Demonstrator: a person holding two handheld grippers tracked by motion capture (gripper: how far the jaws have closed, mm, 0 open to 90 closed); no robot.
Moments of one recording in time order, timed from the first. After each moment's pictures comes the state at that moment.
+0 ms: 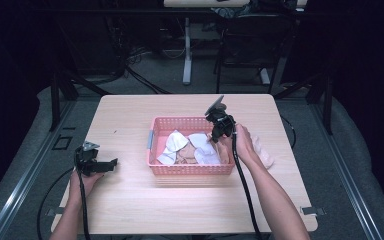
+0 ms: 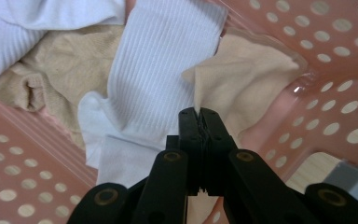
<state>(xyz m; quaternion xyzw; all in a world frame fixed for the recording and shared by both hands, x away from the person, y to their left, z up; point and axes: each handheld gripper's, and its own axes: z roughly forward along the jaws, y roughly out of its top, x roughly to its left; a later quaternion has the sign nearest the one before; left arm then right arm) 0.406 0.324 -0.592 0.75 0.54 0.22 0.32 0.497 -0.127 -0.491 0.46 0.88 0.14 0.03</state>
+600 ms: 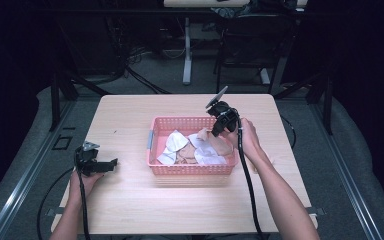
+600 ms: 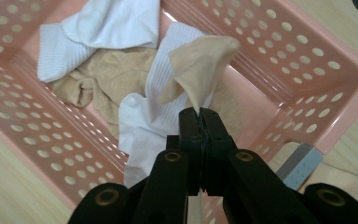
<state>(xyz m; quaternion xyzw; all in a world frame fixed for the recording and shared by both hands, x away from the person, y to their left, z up) 0.406 0.324 -0.592 0.75 0.54 0.22 0.32 0.477 -0.129 -0.441 0.42 0.89 0.17 0.06</state>
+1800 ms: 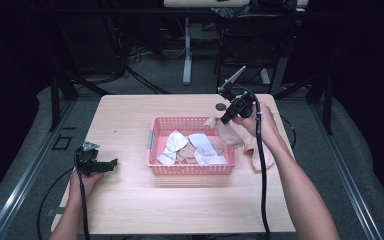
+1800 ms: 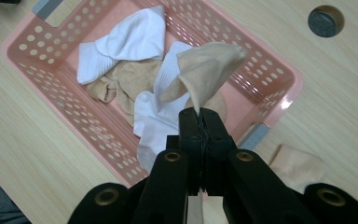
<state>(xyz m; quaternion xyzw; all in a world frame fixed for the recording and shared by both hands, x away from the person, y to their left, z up) 0.406 0.324 -0.592 0.75 0.54 0.22 0.32 0.468 -0.161 -0.371 0.42 0.88 0.20 0.04</state>
